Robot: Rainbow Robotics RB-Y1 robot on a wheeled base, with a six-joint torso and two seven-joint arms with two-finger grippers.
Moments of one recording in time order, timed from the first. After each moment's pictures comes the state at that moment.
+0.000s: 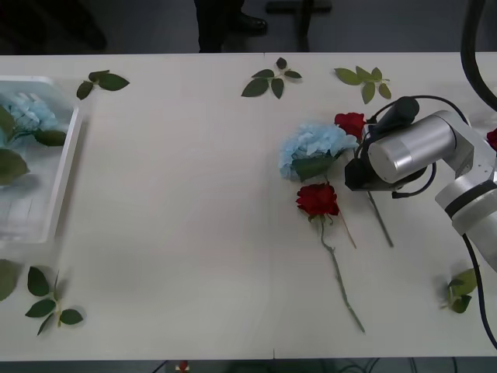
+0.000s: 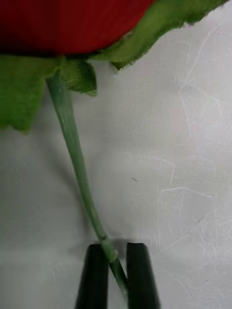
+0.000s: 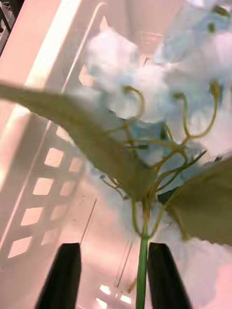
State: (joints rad) right arm -0.63 -0.53 0.42 -1.27 -0.47 1.23 1.12; left arm -0.16 0.66 0.48 -1.41 0.55 0.95 -1.68
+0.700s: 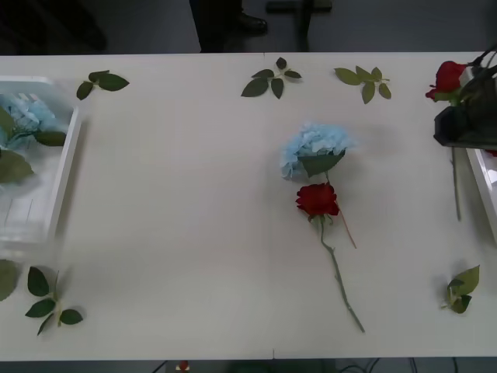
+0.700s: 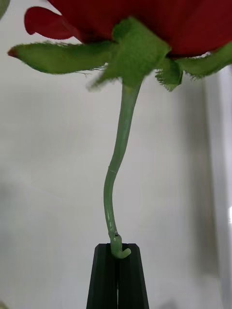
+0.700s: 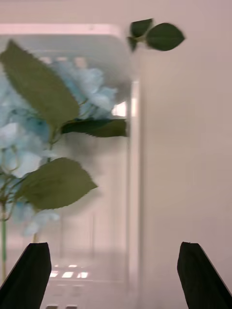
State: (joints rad) right arm -0.63 -0.80 0.08 -1.47 -0.66 1.55 1.27; left arm -0.16 0.66 0.52 -1.95 0.78 1.50 -1.68
